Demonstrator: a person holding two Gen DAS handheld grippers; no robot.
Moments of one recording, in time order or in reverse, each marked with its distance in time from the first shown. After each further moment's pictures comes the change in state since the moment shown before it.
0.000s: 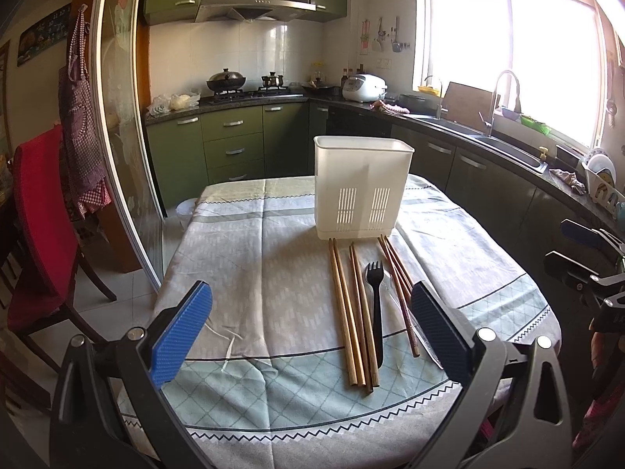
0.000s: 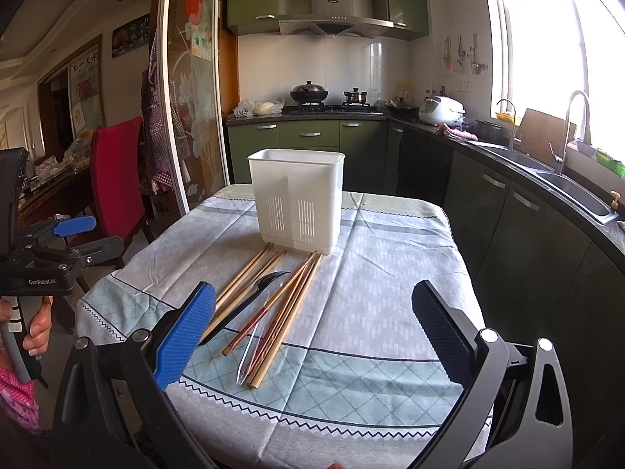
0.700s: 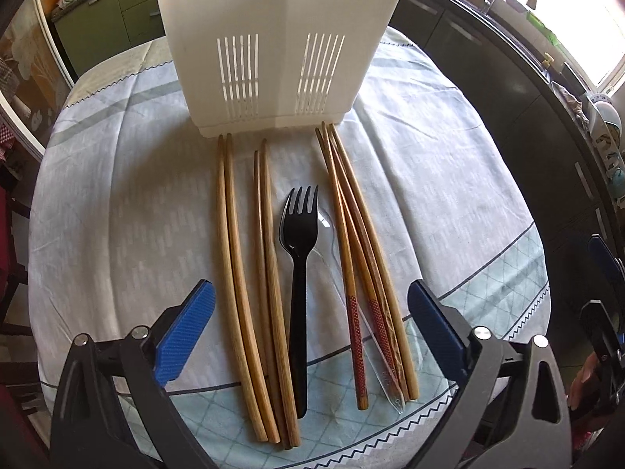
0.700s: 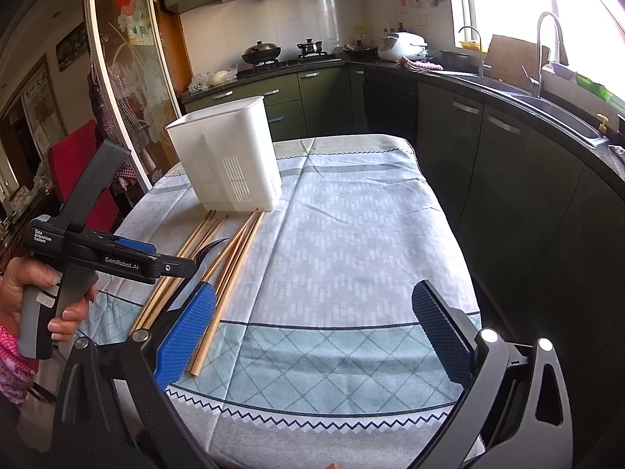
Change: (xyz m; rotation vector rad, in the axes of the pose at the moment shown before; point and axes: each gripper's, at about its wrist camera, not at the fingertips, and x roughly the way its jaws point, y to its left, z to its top) left arm 0.194 -0.069 0.023 0.033 0.626 -0.181; right arm 0.041 -0.076 -0.011 0.186 0.171 -0.046
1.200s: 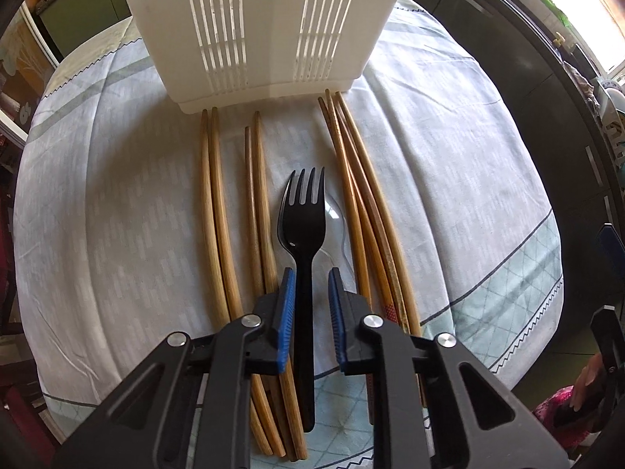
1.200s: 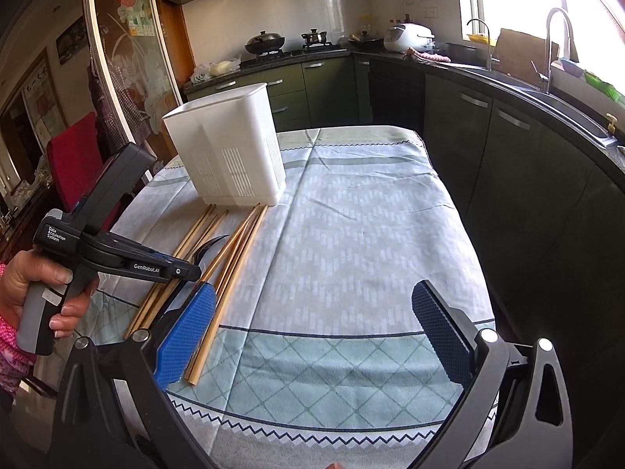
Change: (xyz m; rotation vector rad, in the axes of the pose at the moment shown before) left arm 0.038 -0.005 0.013 0.010 0.119 0.013; right arm 0.028 0.007 0.011 -0.010 0.040 0.013
